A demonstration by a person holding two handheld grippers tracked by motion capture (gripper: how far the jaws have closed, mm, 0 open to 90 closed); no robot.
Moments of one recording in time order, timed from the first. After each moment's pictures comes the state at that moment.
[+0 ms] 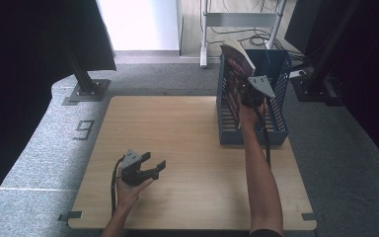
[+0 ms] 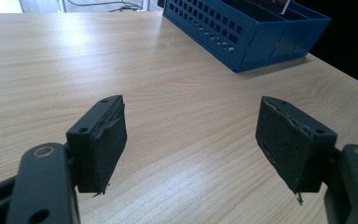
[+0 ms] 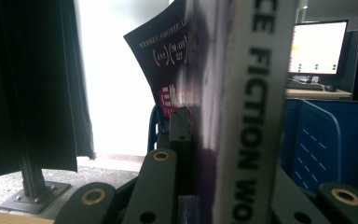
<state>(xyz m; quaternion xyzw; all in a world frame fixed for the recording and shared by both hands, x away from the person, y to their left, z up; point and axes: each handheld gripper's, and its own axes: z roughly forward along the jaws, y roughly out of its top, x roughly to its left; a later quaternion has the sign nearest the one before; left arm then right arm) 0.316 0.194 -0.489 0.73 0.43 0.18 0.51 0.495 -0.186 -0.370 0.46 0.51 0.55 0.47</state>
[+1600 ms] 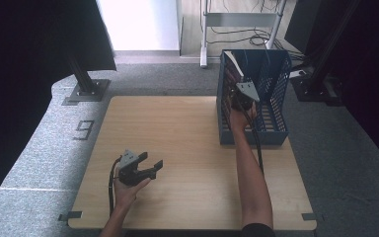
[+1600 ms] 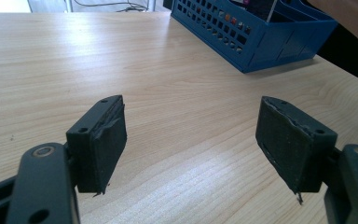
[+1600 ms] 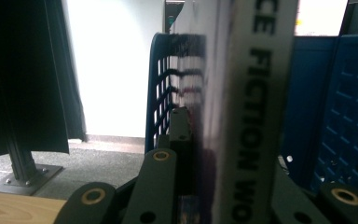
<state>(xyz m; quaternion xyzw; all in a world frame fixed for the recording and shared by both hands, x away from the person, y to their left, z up) 0.316 0.202 -0.490 0.72 0.44 0.18 0.50 0.527 -0.166 -0.421 0.48 0.53 0.52 0.47</state>
